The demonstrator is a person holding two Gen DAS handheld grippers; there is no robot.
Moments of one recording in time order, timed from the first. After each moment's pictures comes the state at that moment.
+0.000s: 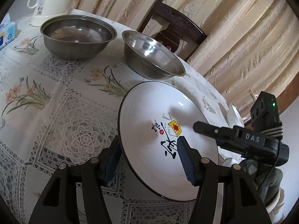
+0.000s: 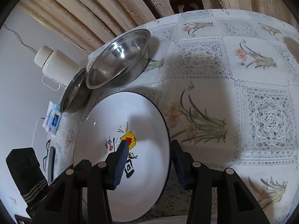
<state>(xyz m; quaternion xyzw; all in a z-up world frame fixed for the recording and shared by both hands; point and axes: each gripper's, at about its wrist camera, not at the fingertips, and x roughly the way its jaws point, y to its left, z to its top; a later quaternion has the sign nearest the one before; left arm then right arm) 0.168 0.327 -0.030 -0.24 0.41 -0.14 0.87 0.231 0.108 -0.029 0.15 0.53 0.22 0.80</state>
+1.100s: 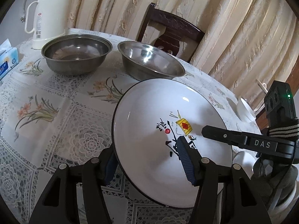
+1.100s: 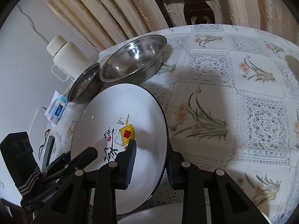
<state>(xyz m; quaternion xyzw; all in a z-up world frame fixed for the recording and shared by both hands) 0.161 0.315 -0.020 -0.16 0.38 -0.11 0.90 0.209 0.113 -0.016 0.11 0.50 0.24 0.83</state>
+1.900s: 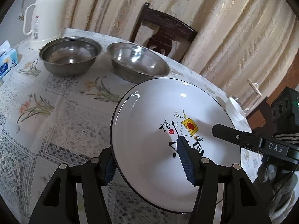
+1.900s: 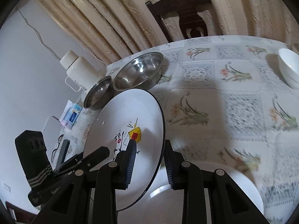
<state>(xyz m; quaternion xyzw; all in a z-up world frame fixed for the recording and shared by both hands) 0.137 0.291 0.009 -0.17 0.39 -0.13 0.89 0.159 0.073 0.023 0.15 0.46 0.24 0.84</state>
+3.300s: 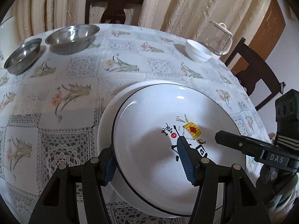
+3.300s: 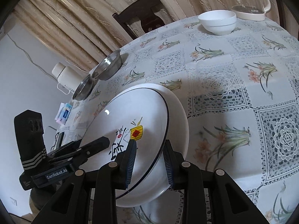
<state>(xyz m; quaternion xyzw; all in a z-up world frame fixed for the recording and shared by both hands) 0.074 0.161 -0.001 -0.05 0.47 -0.21 0.86 0.045 -0.032 -0.011 0.22 0.46 0.17 0.84</state>
